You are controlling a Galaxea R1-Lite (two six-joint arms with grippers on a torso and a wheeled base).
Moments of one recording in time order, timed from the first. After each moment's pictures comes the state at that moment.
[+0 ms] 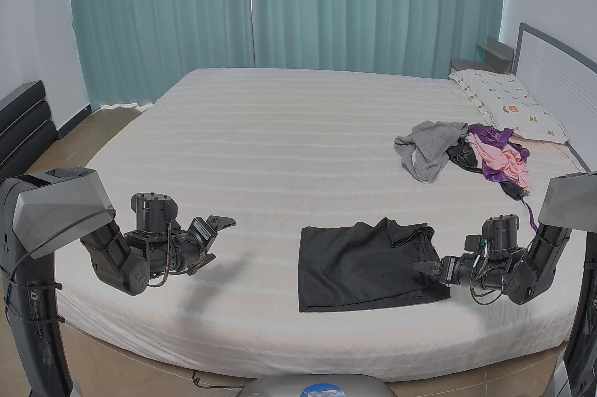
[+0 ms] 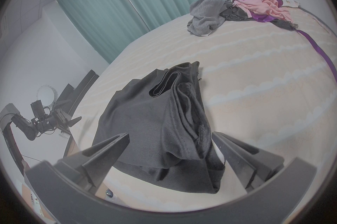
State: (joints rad) left arm -0.20 2.27 -0.79 -0.96 -0.30 -1.04; right arm 0.12 2.25 -0.52 -1.03 0.28 0.33
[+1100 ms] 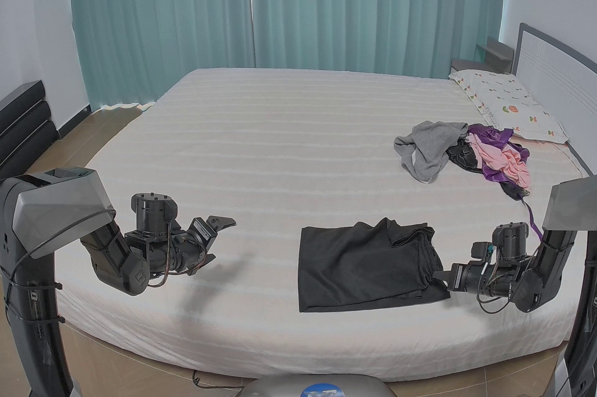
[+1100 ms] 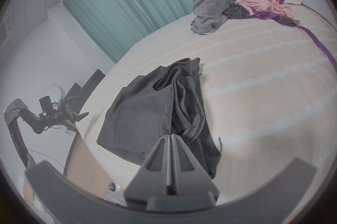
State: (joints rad) left arm -0.20 2.27 -0.78 -0.96 -0.30 -1.04; right arm 0.08 2.27 -0.42 -1.15 0.38 0.31
